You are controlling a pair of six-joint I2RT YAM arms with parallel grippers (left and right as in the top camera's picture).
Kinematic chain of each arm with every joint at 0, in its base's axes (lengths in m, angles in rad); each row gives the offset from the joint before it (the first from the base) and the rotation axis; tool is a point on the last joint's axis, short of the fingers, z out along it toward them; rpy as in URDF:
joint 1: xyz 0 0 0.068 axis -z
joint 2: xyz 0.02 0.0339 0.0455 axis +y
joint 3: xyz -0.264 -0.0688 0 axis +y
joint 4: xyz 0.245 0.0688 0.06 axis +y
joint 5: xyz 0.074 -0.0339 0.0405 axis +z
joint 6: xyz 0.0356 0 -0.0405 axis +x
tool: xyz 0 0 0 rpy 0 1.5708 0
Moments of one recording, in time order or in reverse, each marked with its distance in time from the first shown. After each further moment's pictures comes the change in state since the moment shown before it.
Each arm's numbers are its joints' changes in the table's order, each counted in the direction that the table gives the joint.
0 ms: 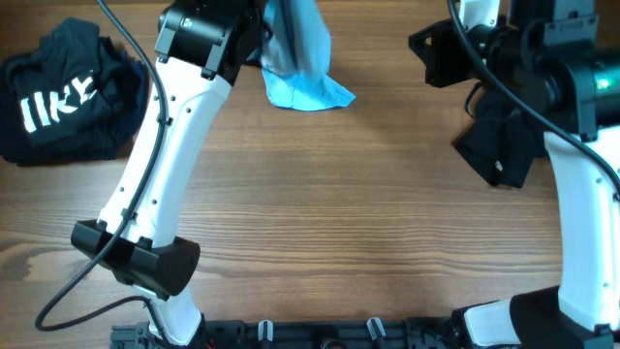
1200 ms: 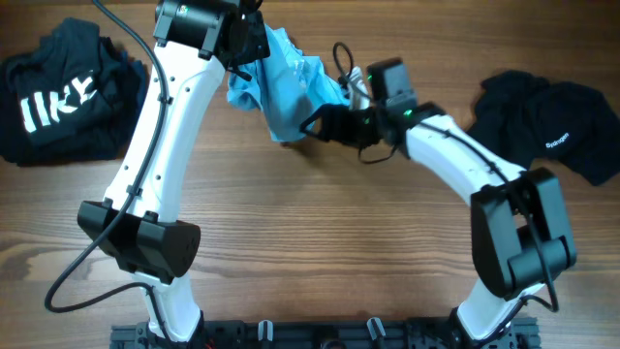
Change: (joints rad) left arm -0.069 0.071 0.000 0.493 -0.048 -0.203; right arm -0.171 0.264 0.908 -0.979 0.336 0.502
